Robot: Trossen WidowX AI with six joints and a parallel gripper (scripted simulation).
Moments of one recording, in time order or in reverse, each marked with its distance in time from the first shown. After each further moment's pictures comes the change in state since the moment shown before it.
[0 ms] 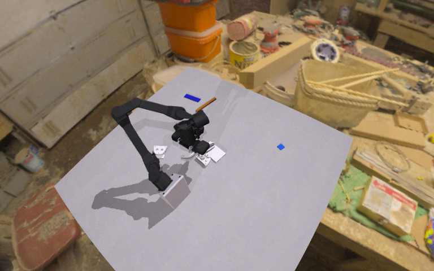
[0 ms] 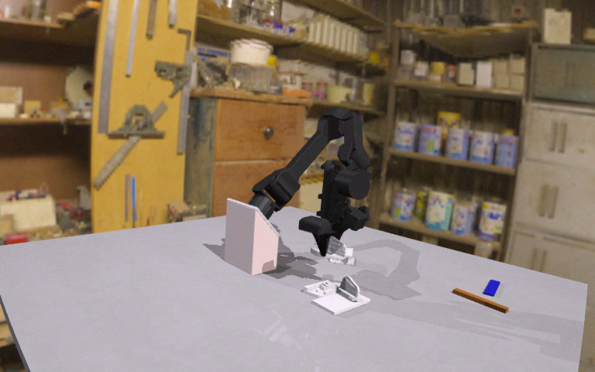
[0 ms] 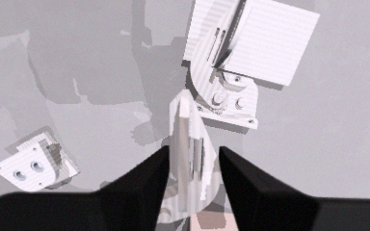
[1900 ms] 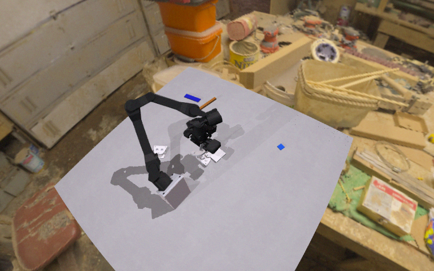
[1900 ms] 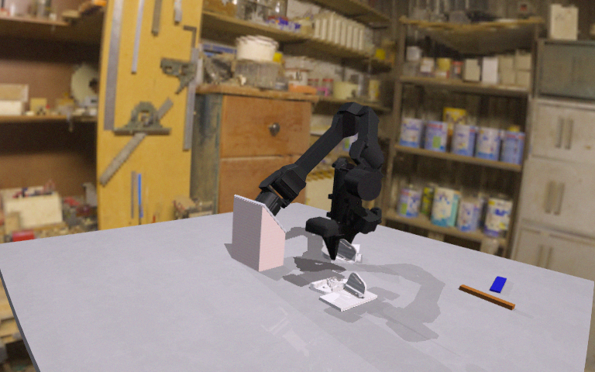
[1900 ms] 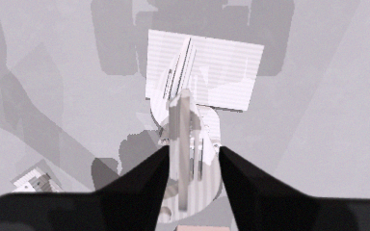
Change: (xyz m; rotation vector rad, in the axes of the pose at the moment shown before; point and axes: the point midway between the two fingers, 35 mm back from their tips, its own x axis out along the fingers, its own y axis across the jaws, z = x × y) arm -0.002 -0.041 0.036 0.101 0.000 0.001
